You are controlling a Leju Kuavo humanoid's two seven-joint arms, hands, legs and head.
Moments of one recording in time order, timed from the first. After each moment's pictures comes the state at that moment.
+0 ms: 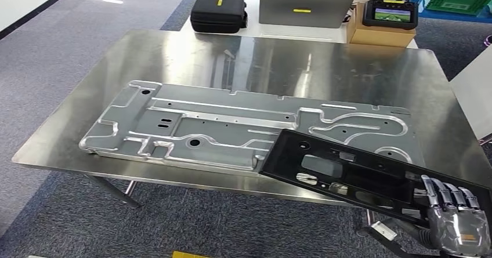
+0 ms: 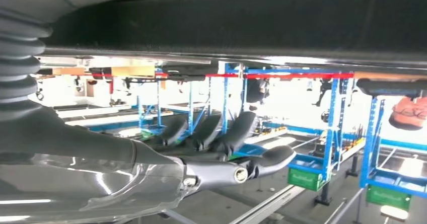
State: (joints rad) left arm -0.02 -0.16 0.69 -0.20 -1.51 0.27 0.00; right arm 0.36 -0.09 -0.29 -1.63 1.45 -0.68 -0.13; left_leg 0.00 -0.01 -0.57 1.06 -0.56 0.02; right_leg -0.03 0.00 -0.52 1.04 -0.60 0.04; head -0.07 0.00
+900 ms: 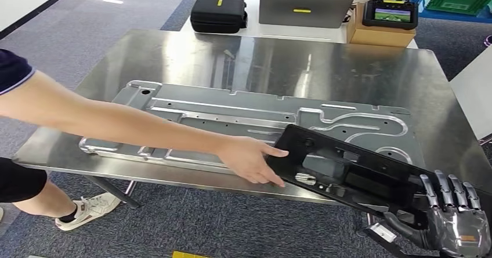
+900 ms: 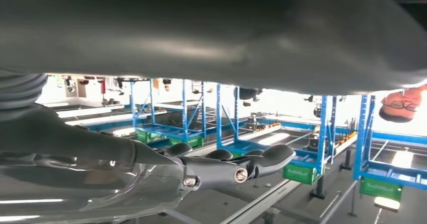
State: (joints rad) left arm -0.02 -0.16 0.69 -0.20 -1.51 0.26 0.01; right arm 0.38 -0.08 -0.28 -1.67 1.44 -0.68 -0.16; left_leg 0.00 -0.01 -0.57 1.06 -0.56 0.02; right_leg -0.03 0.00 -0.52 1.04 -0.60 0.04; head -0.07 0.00
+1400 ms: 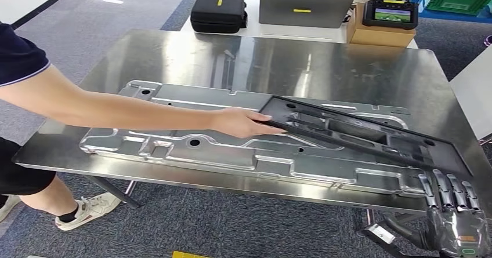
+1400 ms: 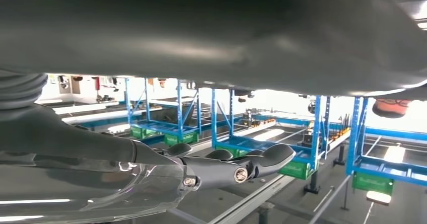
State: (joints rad) left arm -0.02 -0.15 0.69 -0.20 -1.51 0.25 0.01; right arm 0.38 -0.08 -0.28 -1.70 1.45 -0.68 -0.16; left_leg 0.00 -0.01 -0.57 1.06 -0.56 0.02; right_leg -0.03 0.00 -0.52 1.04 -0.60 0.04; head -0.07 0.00
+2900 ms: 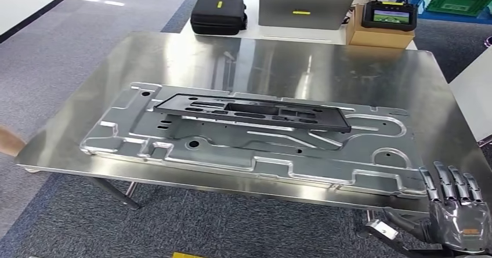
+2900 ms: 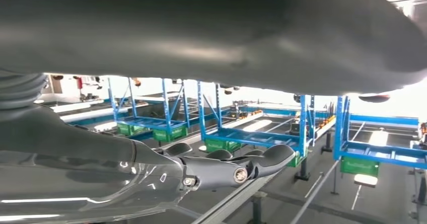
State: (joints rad) left arm -0.02 -0.13 0.72 -0.20 -1.51 0.26 0.02; right arm 0.38 -0.18 -0.20 -1.73 1.40 -0.68 -0.10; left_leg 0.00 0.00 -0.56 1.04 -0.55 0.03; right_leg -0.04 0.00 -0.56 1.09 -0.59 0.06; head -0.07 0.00
